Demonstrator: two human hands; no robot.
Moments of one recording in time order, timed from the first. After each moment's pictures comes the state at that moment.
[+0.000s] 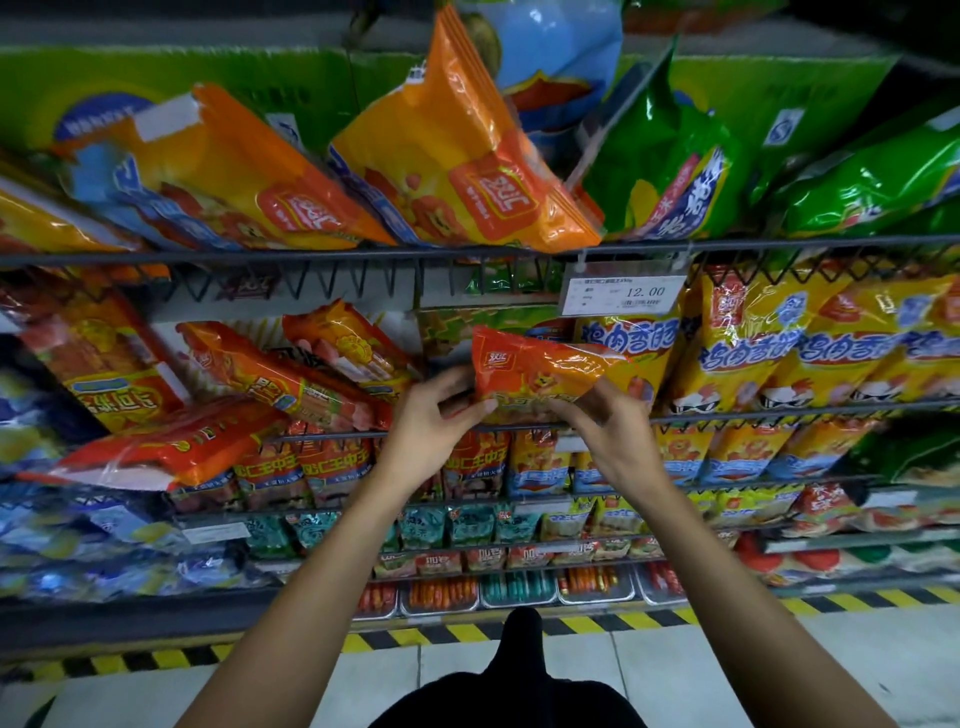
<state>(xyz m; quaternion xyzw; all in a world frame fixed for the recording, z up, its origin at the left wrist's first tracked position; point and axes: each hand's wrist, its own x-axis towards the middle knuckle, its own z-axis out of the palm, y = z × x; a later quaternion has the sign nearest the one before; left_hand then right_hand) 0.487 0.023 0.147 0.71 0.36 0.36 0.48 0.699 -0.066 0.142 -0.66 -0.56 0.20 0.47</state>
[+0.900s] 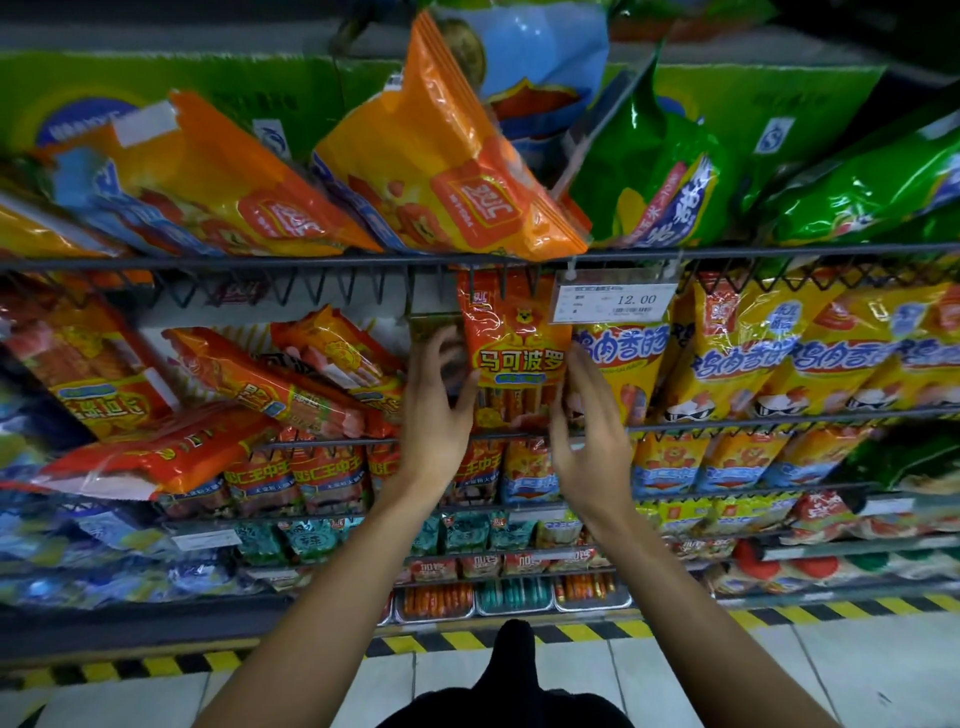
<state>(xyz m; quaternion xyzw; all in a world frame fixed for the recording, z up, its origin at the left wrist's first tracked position) 0.520 0.026 0.144 0.72 0.42 0.48 0.26 0.676 -0.062 0.119 -0.63 -0.59 -0.04 0.51</state>
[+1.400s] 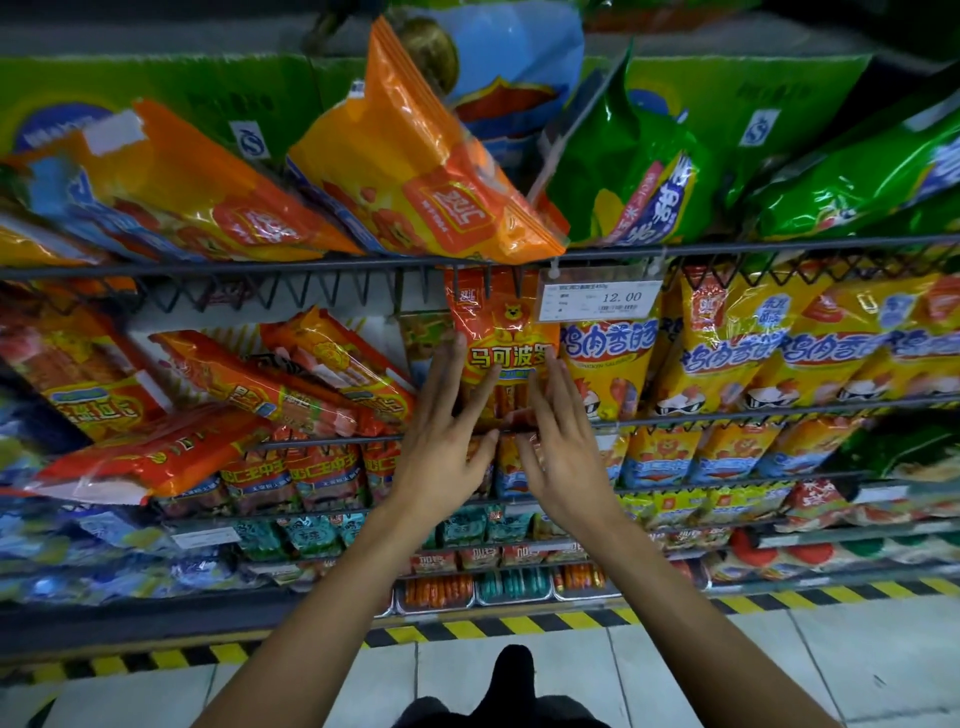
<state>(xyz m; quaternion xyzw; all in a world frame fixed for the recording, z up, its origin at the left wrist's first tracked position) 0.509 0.006 0.121 0.89 0.34 0.29 0.07 0.676 -0.069 0.104 -0.66 -0.68 -0.04 0.32</state>
